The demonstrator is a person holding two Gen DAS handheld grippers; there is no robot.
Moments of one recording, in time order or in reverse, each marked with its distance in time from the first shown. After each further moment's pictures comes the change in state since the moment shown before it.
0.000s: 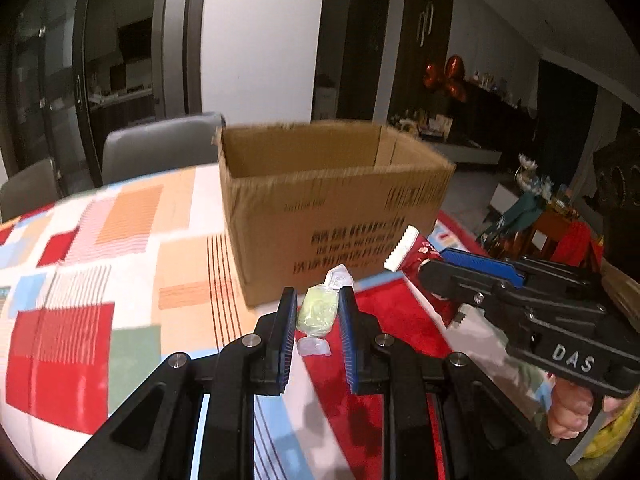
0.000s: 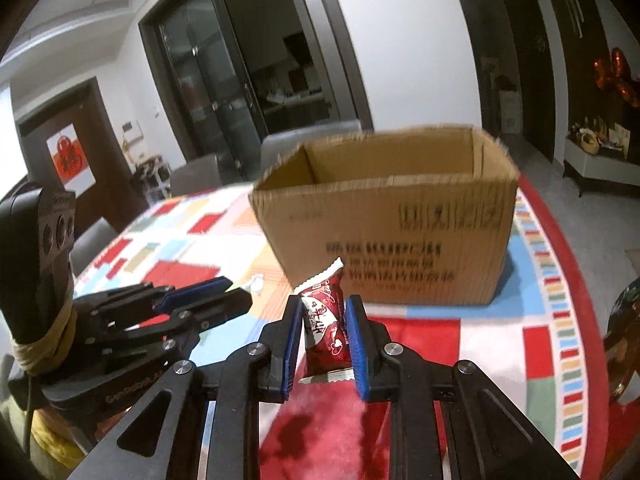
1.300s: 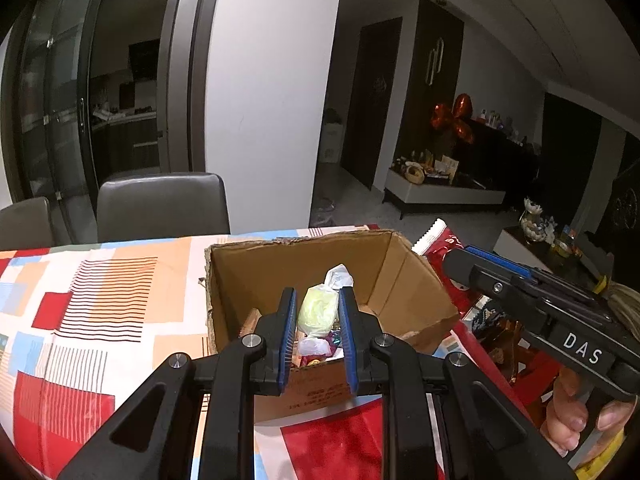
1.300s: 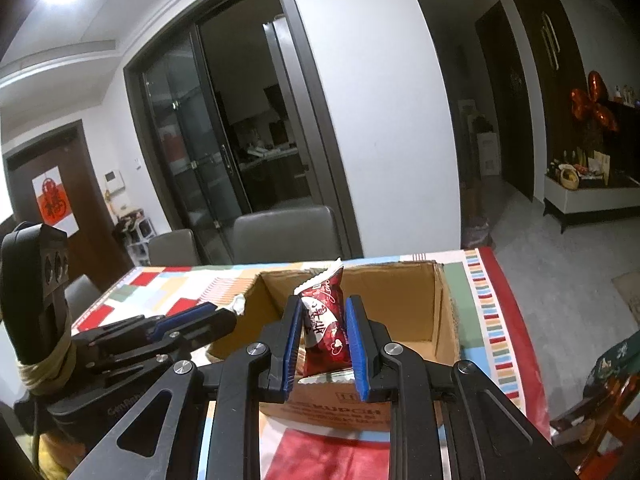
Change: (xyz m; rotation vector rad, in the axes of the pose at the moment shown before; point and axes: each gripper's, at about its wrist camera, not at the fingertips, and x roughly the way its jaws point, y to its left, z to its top) left arm 0.032 0.005 0.106 -0.052 -0.100 0.009; right arm -0.009 -0.032 0.105 0.016 -0.155 -0.069
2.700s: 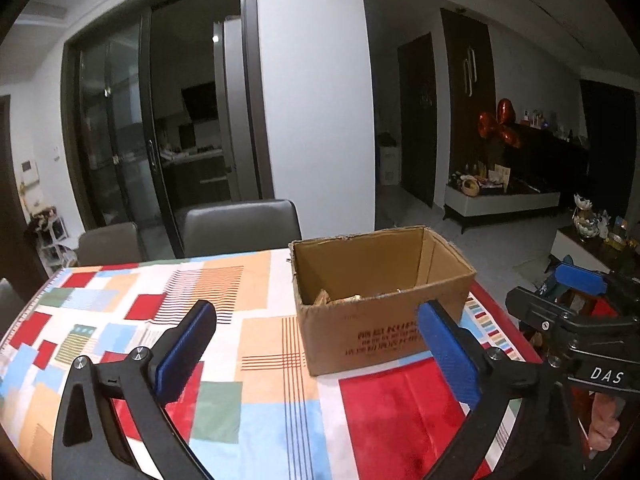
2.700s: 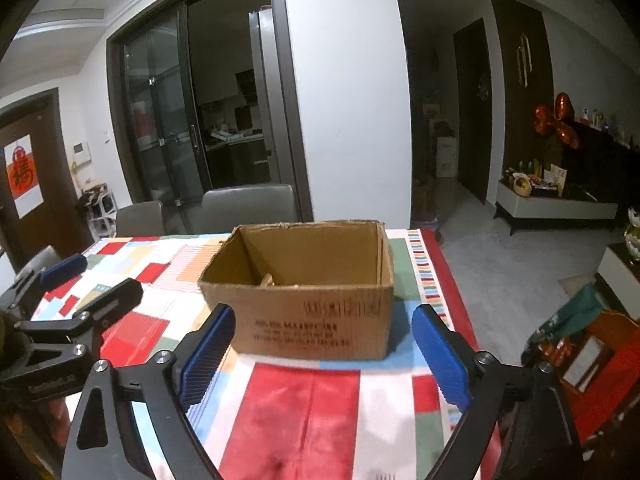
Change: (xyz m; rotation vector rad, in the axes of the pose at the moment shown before) left arm -0.128 -0.039 -0.058 0.069 -0.131 0.292; right arm -0.095 0.034 -0.045 -0.065 0.026 -0.194
